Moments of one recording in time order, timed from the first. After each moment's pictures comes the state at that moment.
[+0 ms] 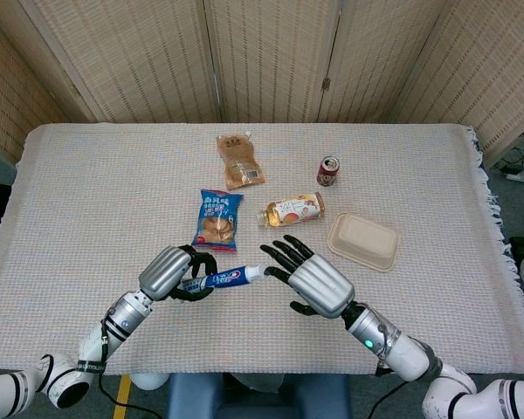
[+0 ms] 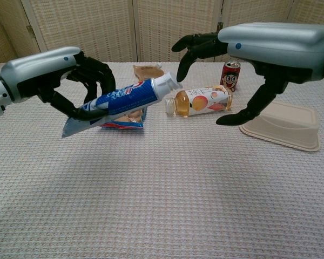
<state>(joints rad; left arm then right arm) -0.68 -1.41 -0.11 -1.59 1.55 1.10 -0.28 0.65 -1.23 0.15 -1.97 -1.48 0.97 -0.37</state>
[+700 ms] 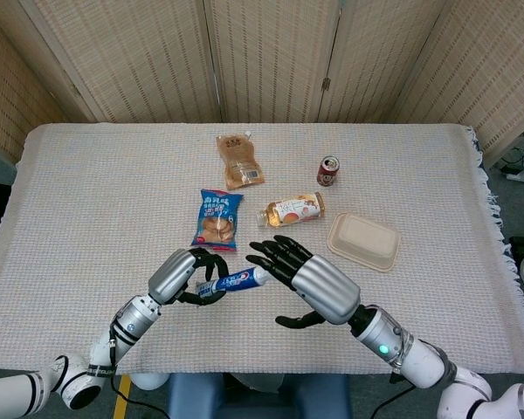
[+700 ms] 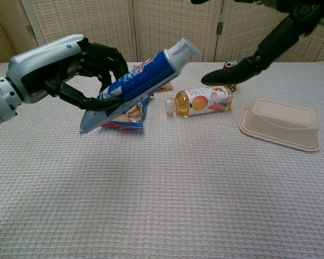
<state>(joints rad) -0.68 -1.50 -0.11 -1.53 1.63 1.21 -0.48 0.66 -1.12 0.16 -2.07 -1.61 1.04 0.05</state>
